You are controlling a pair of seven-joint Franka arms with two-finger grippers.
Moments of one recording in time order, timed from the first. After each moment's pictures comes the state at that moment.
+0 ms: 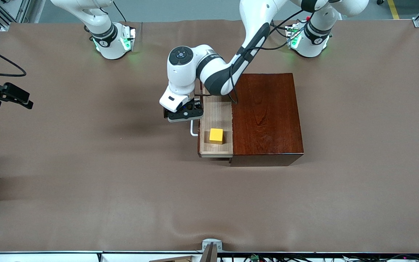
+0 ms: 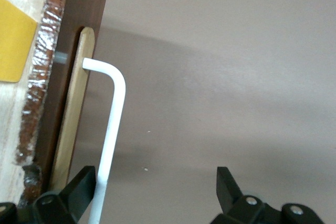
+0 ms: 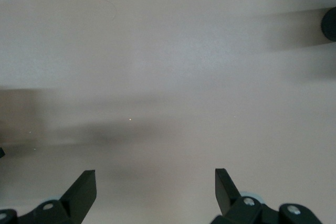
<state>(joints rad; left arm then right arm) -1.00 0.79 0.05 -1.25 0.02 2.25 -1.16 0.00 0.05 -0.04 -1.51 0.01 1.56 0.02</state>
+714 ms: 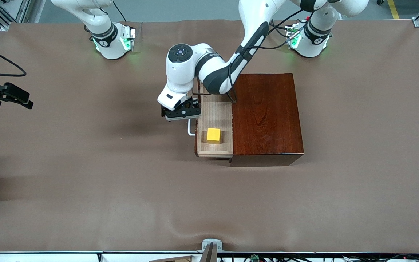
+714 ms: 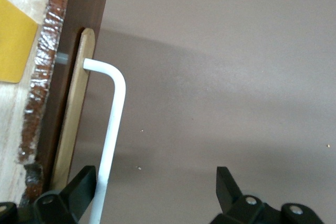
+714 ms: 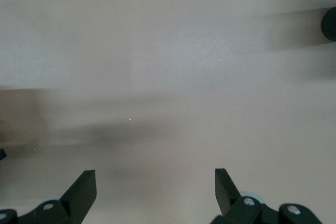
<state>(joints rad) -1.01 0.79 0.06 -1.24 0.02 2.25 -1.16 0.00 0.05 -0.04 -1.51 0.01 1.56 0.02</state>
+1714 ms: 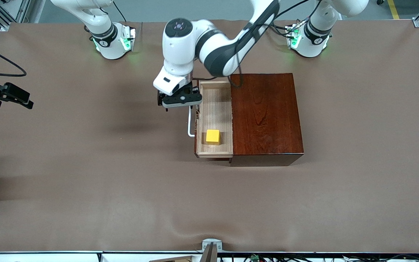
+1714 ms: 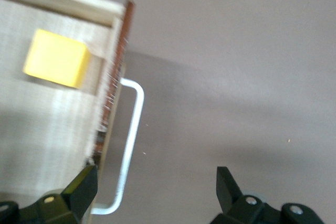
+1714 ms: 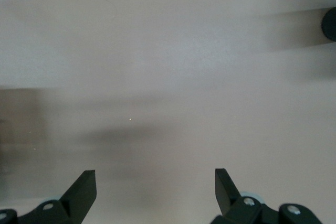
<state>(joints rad) -1.00 0.63 0.08 -1.21 0.02 2.07 -1.17 0.00 0.05 -0.04 -1.51 0.01 1.56 0.02</state>
